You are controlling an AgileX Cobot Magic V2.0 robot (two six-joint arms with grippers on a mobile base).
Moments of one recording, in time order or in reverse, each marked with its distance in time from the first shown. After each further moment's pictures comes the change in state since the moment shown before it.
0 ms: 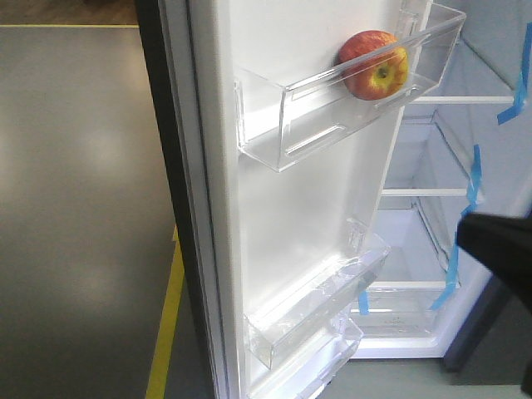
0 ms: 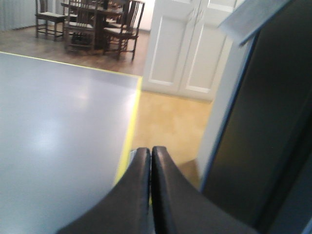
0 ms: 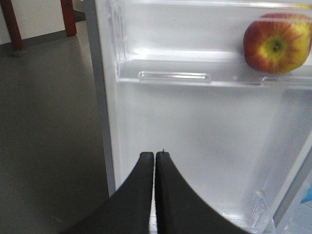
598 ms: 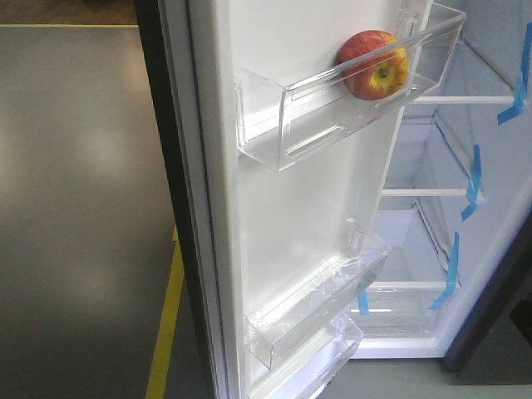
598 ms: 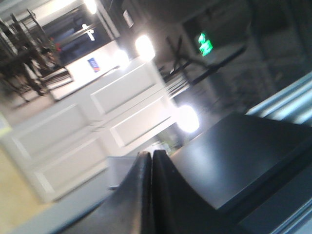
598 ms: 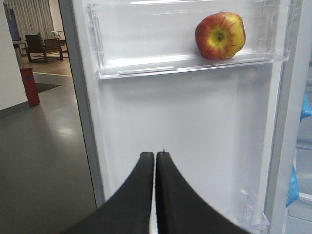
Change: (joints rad) left arm 0.000 0.000 -0.002 -0.576 -0.443 -0.362; right arm 0.000 -0.438 0.312 0.028 -0.206 0.166
